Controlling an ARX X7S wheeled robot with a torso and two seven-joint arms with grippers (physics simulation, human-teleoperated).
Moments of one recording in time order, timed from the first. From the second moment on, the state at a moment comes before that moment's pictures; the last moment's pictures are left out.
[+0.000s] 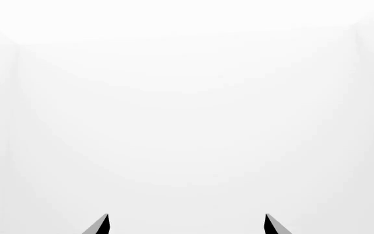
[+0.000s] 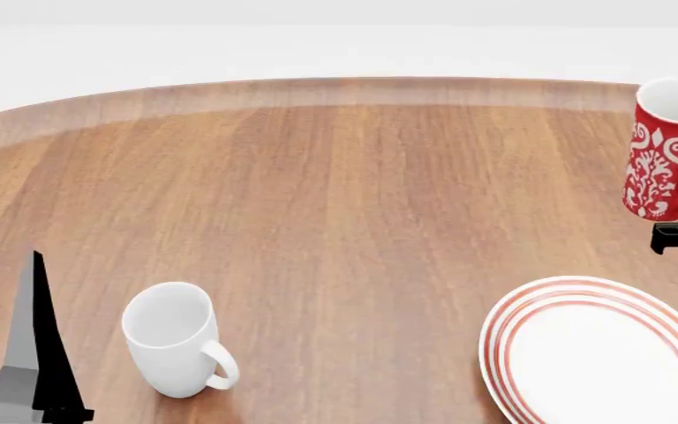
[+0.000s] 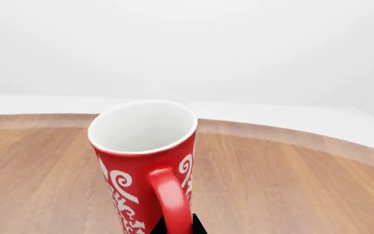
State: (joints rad) left arm -0.08 -0.50 0.32 0.80 -0.20 -0.17 -0.48; right arm 1.04 0.85 -0.63 0.60 0.92 0.32 -0.09
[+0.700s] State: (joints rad) left arm -0.09 -0.51 0.32 0.81 -0.21 -0.18 -0.48; right arm 1.01 0.79 -0.62 0.66 0.91 0.26 -0.09
